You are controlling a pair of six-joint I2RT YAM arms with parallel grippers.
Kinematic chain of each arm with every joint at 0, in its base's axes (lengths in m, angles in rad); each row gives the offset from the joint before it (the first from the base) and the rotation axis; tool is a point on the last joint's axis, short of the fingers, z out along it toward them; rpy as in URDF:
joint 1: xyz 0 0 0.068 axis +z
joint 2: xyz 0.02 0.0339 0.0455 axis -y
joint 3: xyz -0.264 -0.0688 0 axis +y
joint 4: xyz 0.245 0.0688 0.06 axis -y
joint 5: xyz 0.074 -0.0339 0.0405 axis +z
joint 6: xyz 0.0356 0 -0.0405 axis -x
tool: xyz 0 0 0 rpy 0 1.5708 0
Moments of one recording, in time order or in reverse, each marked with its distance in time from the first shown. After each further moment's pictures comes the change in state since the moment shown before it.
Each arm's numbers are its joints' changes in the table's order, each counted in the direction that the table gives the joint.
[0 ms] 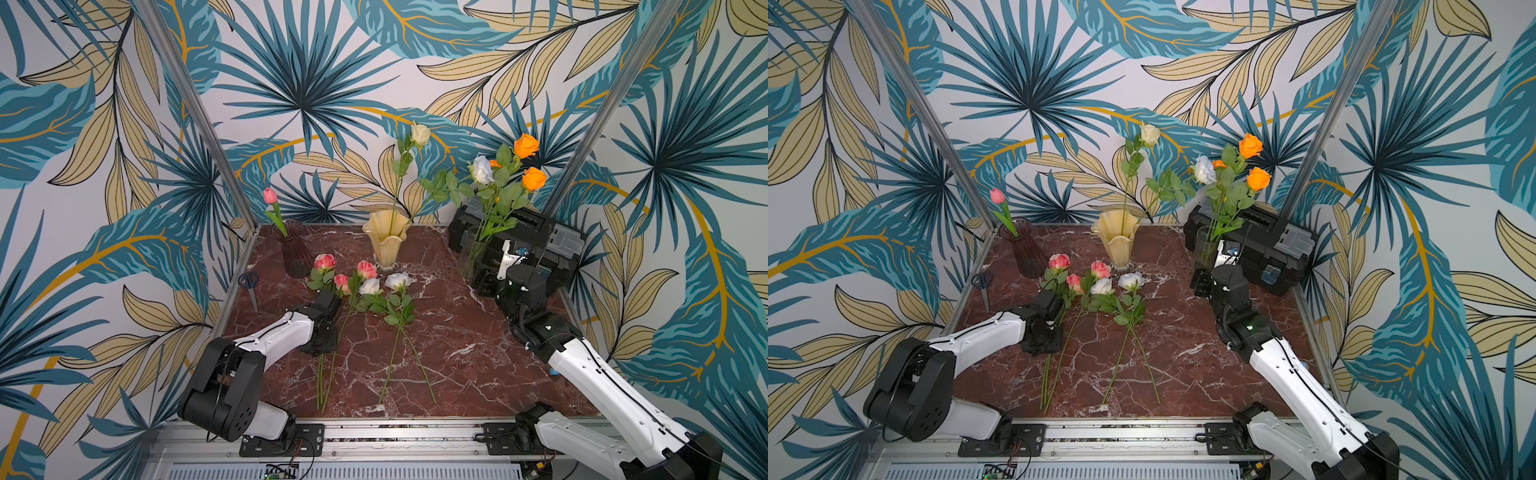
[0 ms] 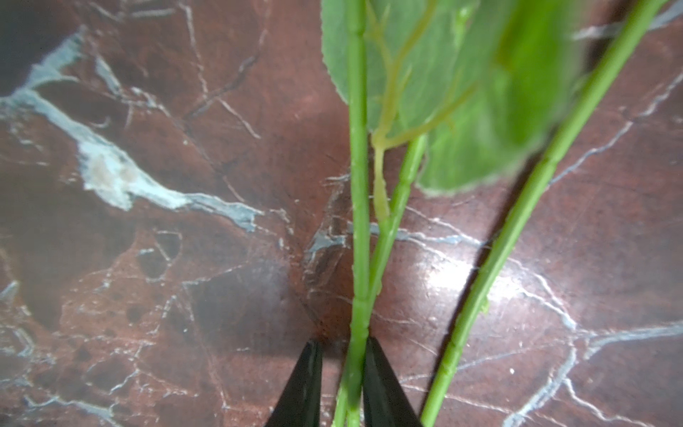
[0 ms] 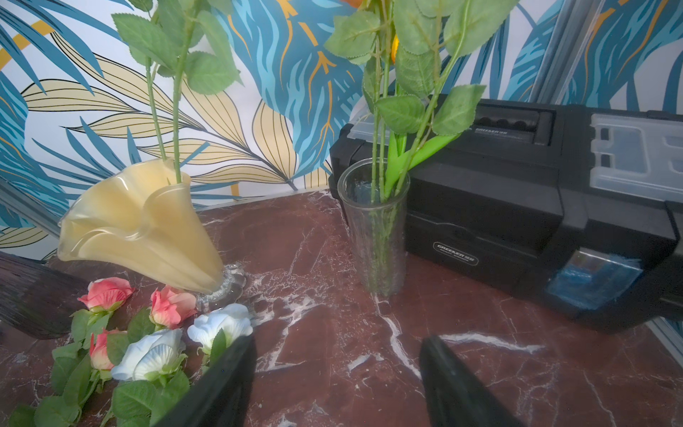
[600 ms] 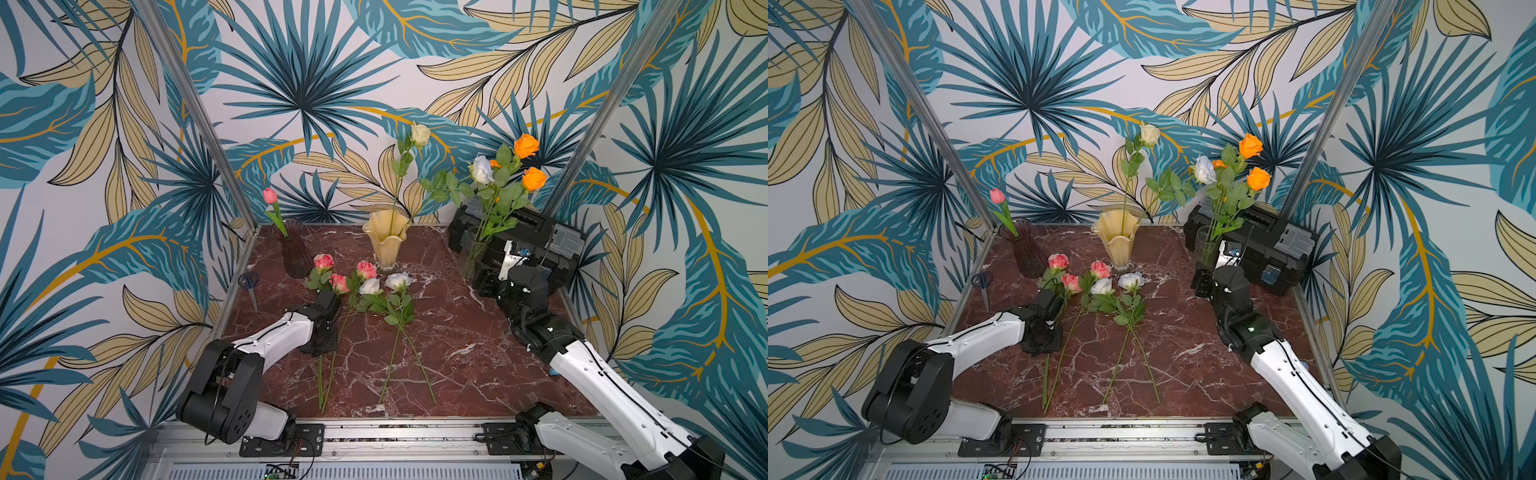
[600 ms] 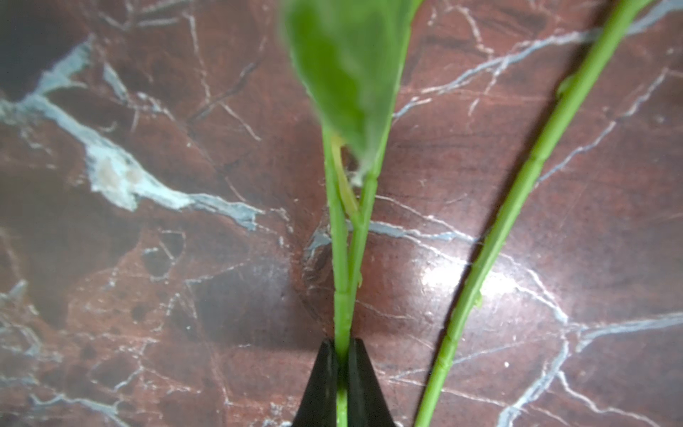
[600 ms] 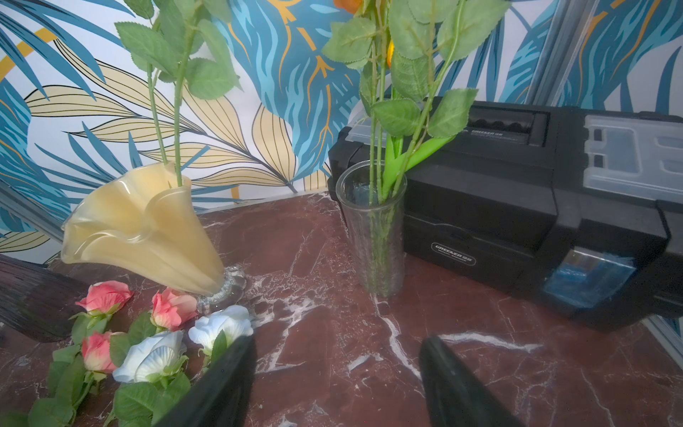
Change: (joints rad) left arm -0.002 0.005 0.000 -0.003 0.000 -0.006; right arm 0.000 0.017 0.006 -0.004 -0.006 -0.004
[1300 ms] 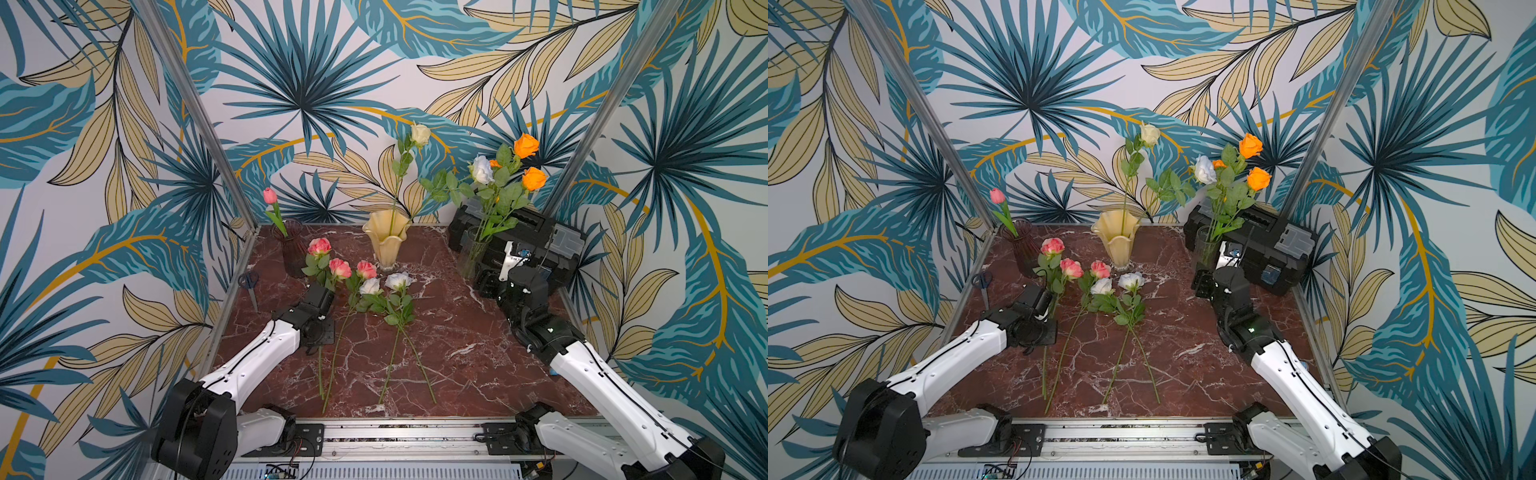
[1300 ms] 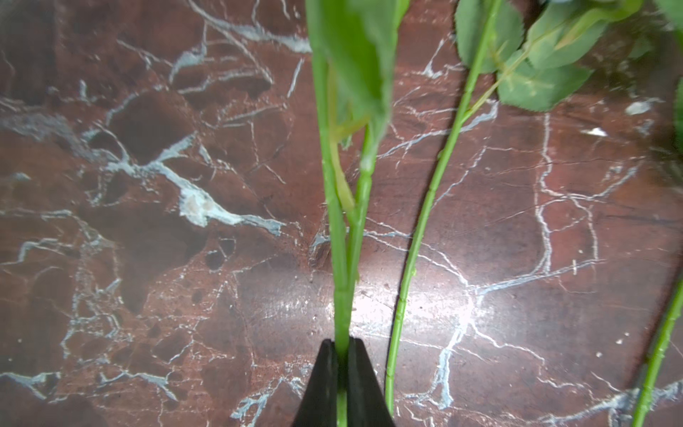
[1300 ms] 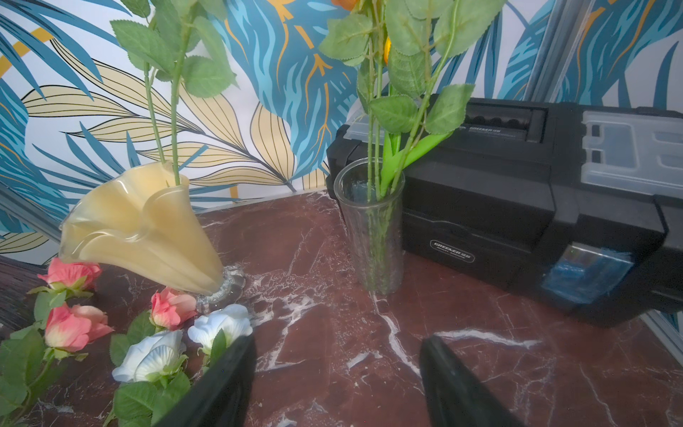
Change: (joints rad) left arm 0.000 0.195 -0.051 -0.068 -0.003 -0.043; right arm 0.000 0.004 0.003 -0.003 -0.001 -0.011
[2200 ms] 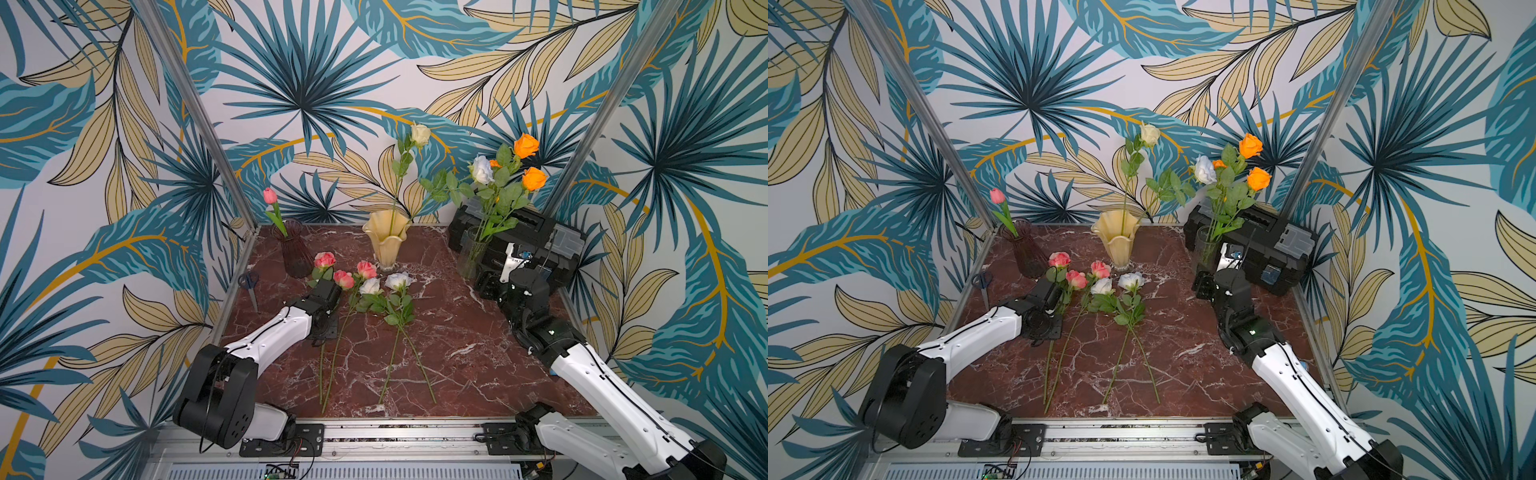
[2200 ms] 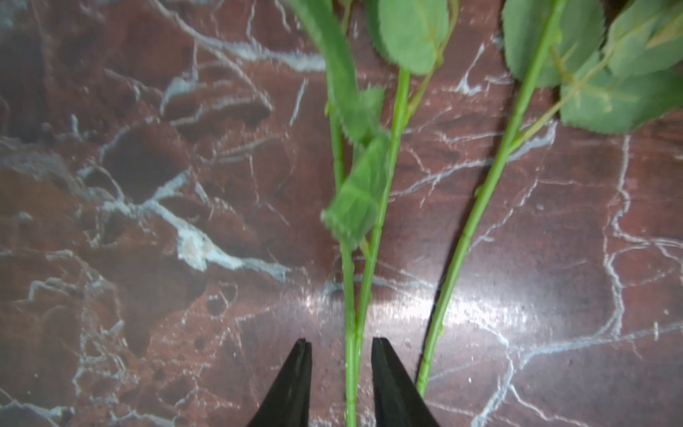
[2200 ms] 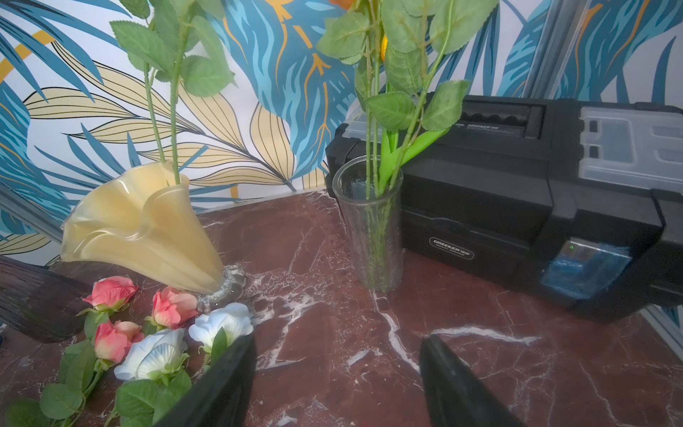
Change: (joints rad) left arm 0.013 -0.193 -0.055 0.080 0.078 -0.022; right arm 0.000 0.017 0.016 0.000 0.000 -0.004
